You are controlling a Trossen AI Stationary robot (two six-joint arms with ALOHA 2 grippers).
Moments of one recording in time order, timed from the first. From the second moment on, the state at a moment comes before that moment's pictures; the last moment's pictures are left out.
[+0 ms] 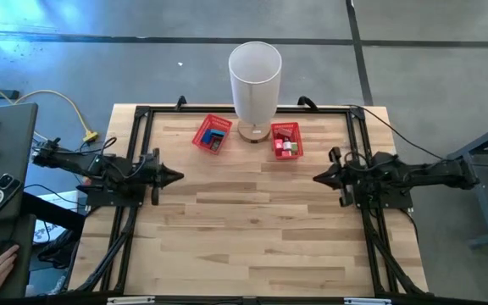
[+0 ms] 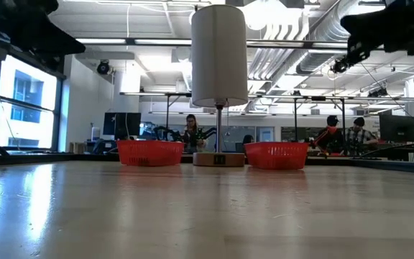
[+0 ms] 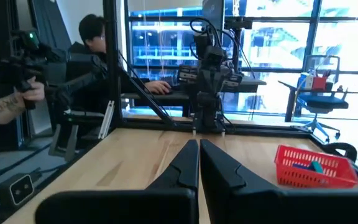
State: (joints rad) left arm -0.30 0.25 0.34 -0.32 -0.42 -0.29; right arm 0.01 0.27 0.14 0.24 -0.12 0.01
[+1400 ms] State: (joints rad) left arm -0.44 0.23 0.02 0.06 -0.47 -0.19; right arm 0.01 0.27 0.06 0.17 -0.15 0.08
